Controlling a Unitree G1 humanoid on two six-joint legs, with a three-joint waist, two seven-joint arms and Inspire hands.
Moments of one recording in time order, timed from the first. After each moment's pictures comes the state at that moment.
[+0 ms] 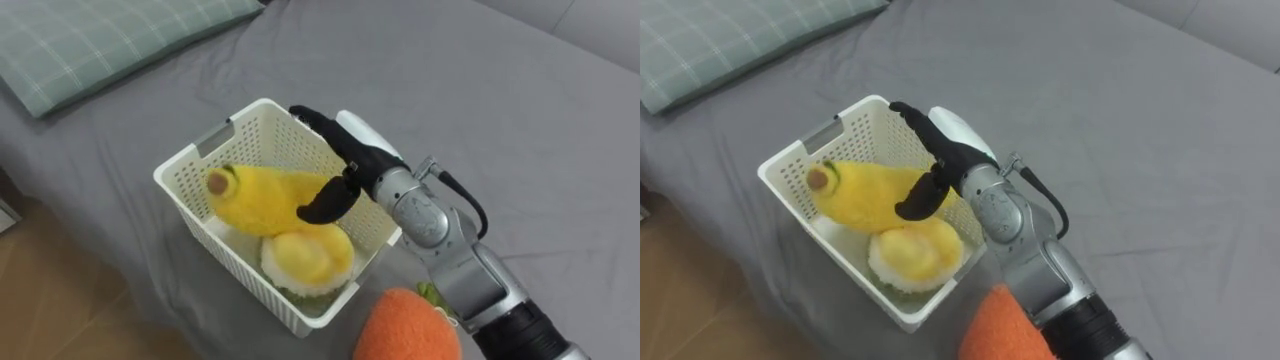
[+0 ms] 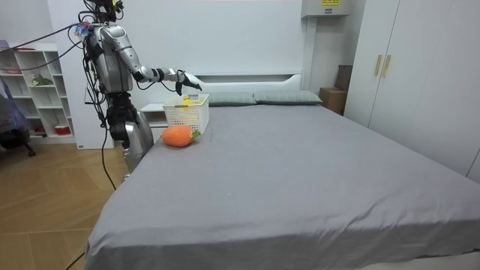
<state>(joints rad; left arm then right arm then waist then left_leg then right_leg) 0.17 0.19 0.06 0.97 0.32 0.21 0.24 -0.37 -0.21 0.45 0.14 -0.40 0.24 0.17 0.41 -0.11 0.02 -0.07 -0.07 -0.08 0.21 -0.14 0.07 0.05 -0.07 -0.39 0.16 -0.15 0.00</state>
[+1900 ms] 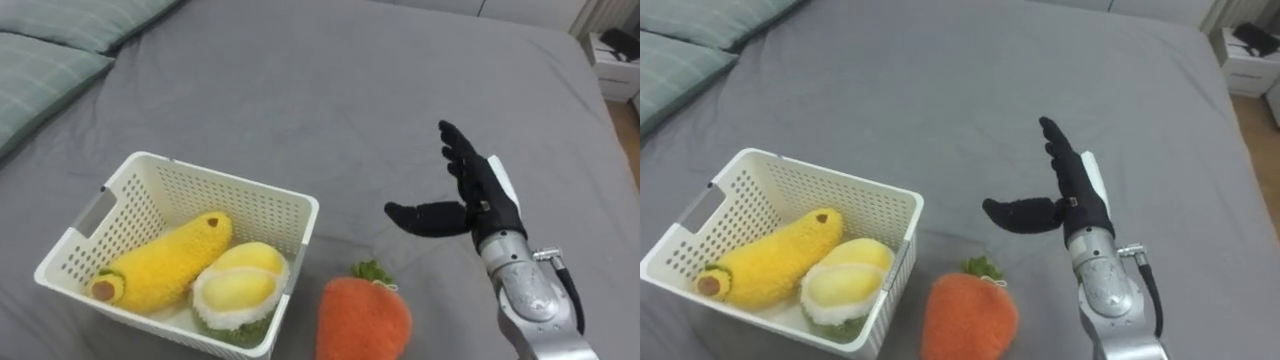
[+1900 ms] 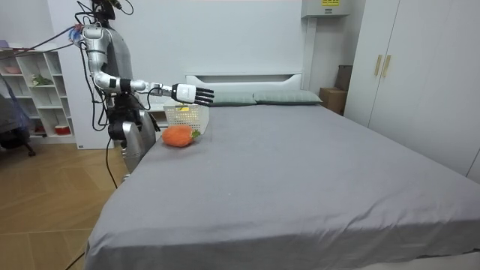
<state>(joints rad) 0.18 0.15 0.13 1.06 0.23 0.11 0.30 0.07 -0.28 0.11 0.05 0.01 0.09 -0.07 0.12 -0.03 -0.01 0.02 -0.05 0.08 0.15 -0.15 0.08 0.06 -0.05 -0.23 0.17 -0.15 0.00</state>
